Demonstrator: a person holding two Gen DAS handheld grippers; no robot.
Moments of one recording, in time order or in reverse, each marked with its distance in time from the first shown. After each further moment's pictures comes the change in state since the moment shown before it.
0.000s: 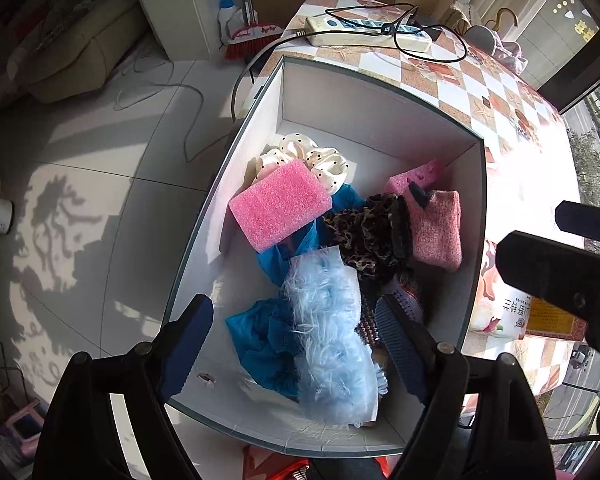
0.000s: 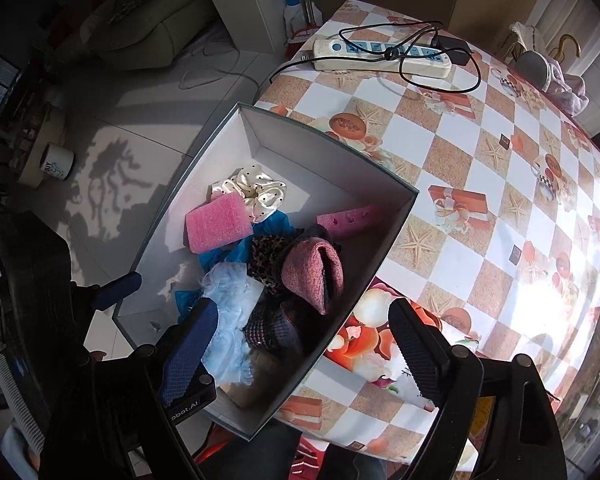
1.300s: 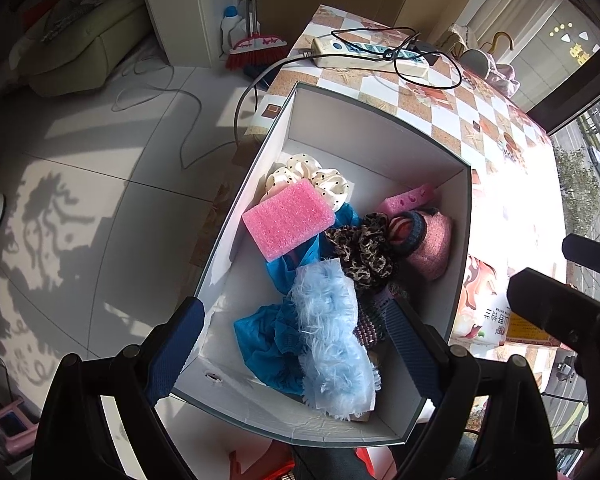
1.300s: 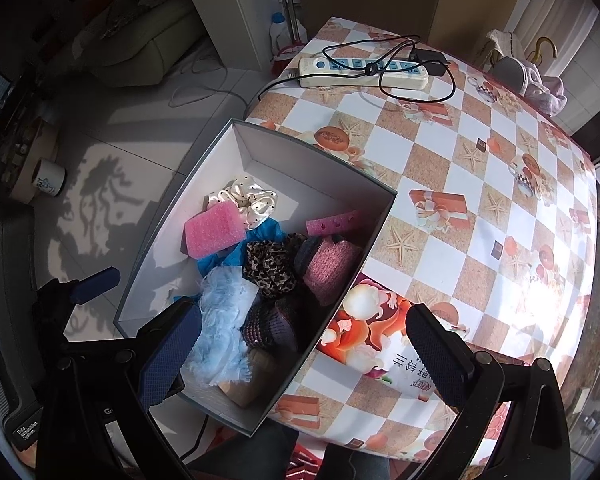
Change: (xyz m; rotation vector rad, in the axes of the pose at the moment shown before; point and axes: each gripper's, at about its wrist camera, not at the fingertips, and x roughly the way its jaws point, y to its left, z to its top) left arm -0.021 0.018 0.002 -0.034 -0.032 -0.061; right arm -0.021 0.003 -0.015 0.031 -0.073 -0.051
